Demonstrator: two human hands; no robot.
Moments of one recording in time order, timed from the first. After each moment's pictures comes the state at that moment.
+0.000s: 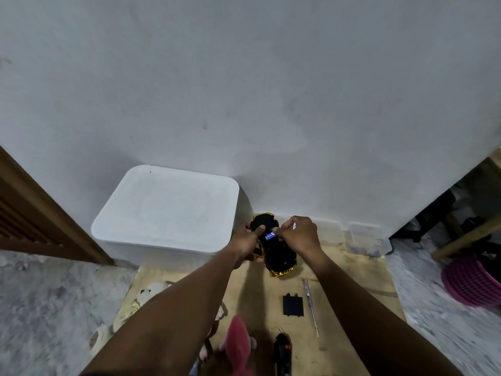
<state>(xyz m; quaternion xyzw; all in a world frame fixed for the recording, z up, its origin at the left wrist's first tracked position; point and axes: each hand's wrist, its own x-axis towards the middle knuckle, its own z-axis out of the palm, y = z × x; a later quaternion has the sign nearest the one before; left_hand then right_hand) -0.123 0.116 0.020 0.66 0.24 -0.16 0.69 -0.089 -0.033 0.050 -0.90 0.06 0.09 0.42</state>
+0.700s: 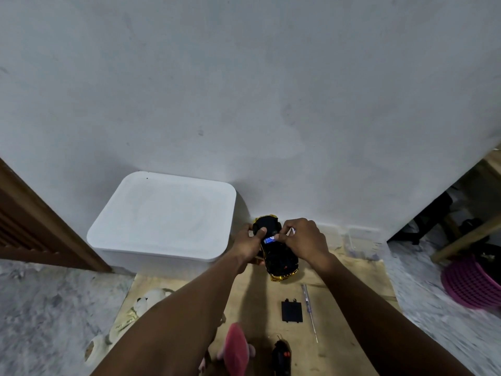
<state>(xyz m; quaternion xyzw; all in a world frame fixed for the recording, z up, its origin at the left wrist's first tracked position) -0.117 0.105 0.018 0.67 0.22 -0.14 0.70 -0.086 -0.048 0.068 -0.97 -0.06 0.07 0.23</state>
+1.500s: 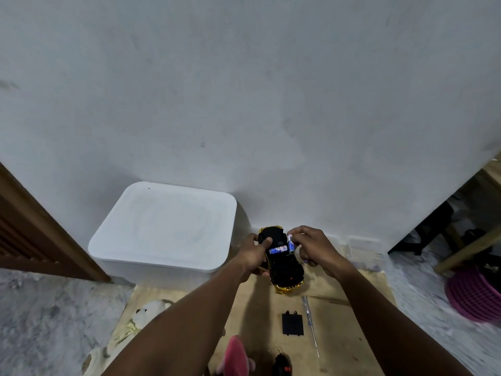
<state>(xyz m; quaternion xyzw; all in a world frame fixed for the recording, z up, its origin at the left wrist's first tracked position) -0.111 0.100 0.024 0.67 0.22 -0.18 0.69 -0.077 -0.077 0.077 -0.82 0.00 0.21 0.53</state>
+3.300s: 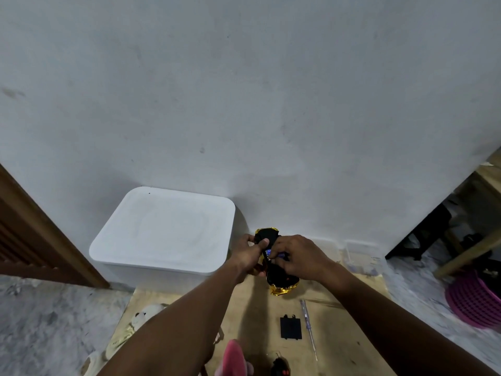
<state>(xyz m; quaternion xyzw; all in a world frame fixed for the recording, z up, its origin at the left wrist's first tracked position) -0.117 0.105 0.042 0.68 0.23 -0.14 0.68 -0.087 -0.063 0.075 -0.91 -0.37 0.05 0.17</state>
